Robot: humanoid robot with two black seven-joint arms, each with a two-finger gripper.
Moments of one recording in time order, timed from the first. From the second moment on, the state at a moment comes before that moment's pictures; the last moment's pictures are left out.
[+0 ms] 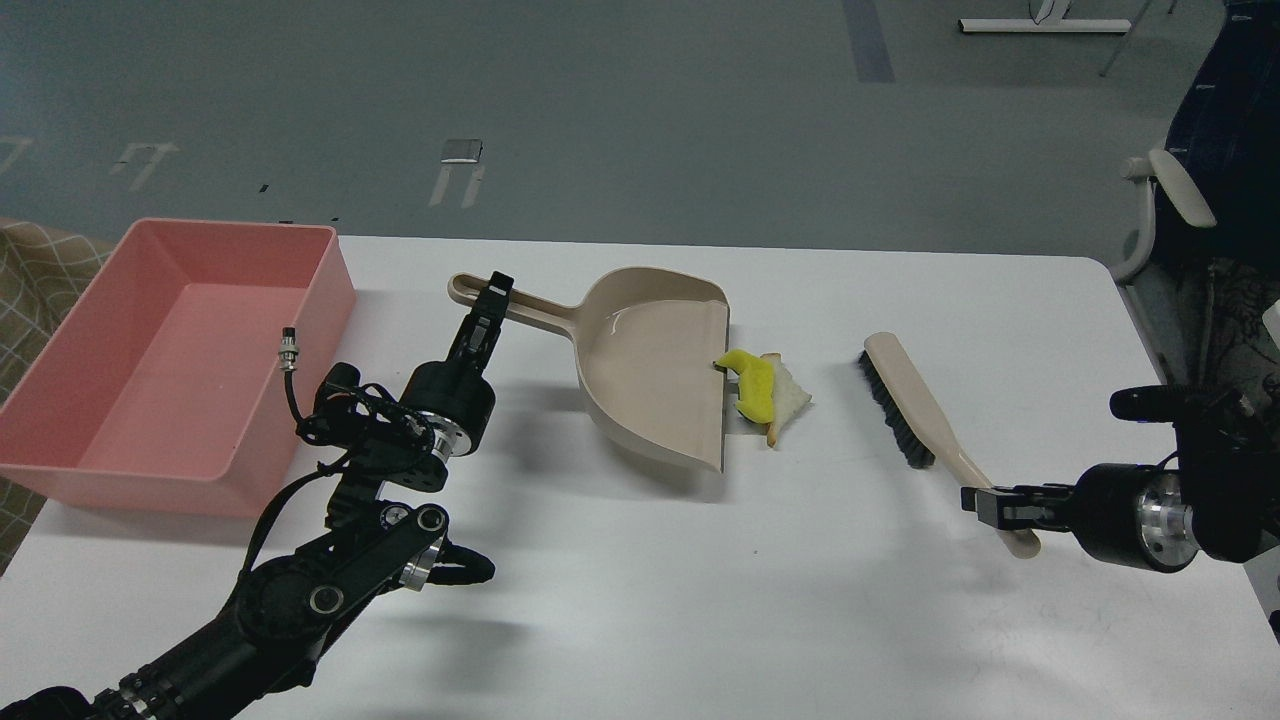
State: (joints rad) left arm -0.32 0.17 -0.84 -1.15 1.26 0.48 -0.18; right arm 0.60 -0.97 0.41 1.59 -1.44 0.43 -0.11
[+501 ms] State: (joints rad) left arm -0.31 0.19 -0.84 -1.15 1.26 0.48 -0.18; right arm 0.60 -0.96 0.46 1.60 -1.43 0.43 -0.12
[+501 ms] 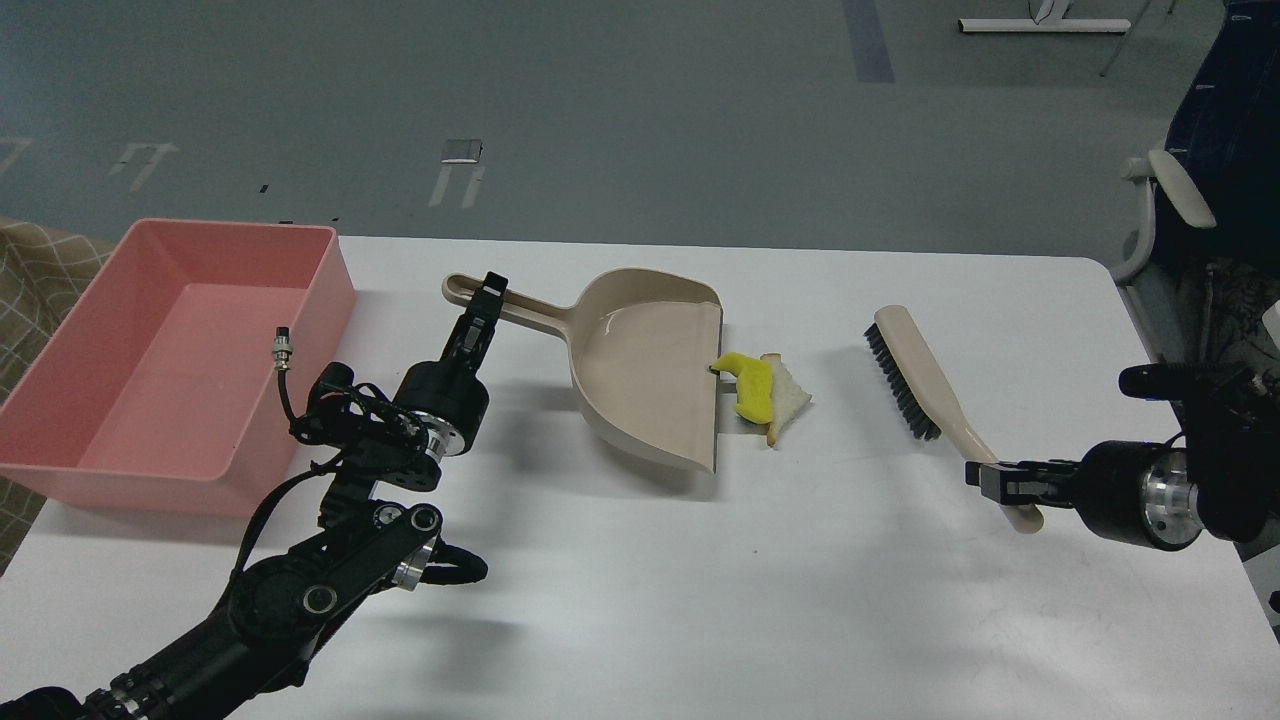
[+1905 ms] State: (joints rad) left arm -0.27 0.22 -0.83 -1.15 1.27 0.48 -0.19; right arm 0.58 -0.60 0.50 1.54 -1.41 0.42 -0.12
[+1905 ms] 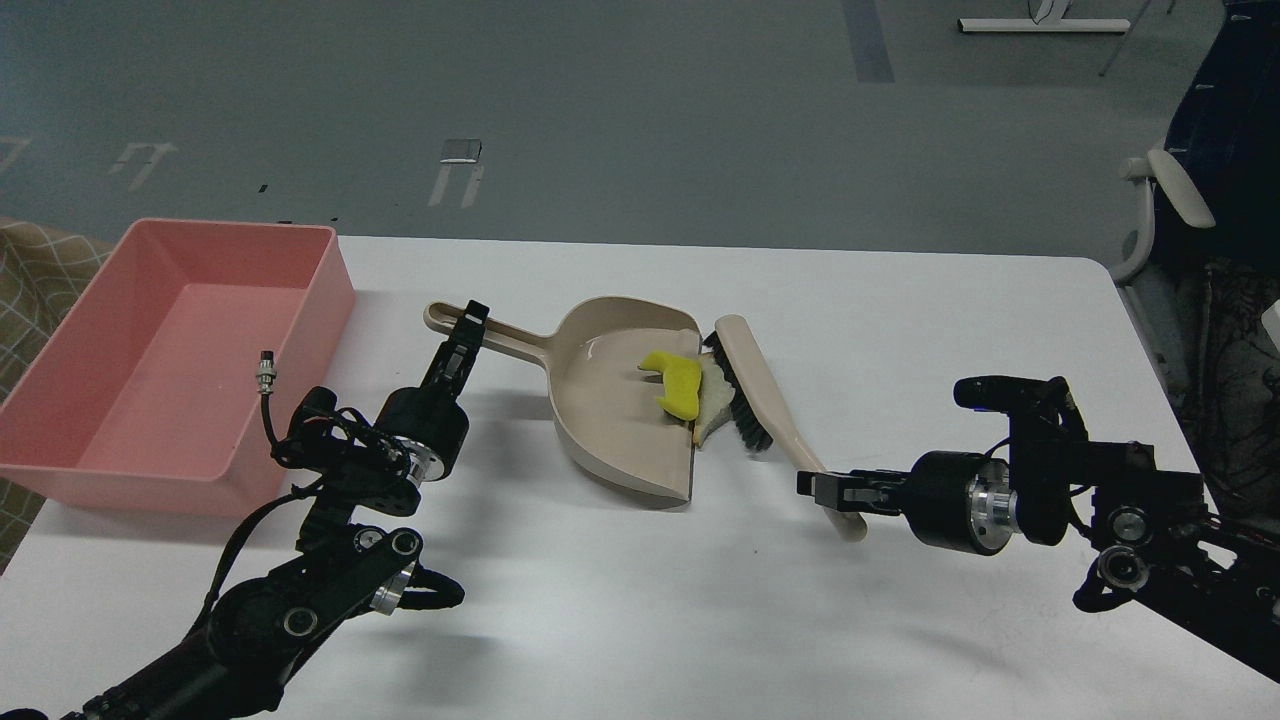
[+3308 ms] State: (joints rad) left arm -0.29 0.21 -0.85 -1.15 1.03 0.47 -0.20; right arm 0.56 -0.80 0.81 1.54 -1.16 0.49 -0.09
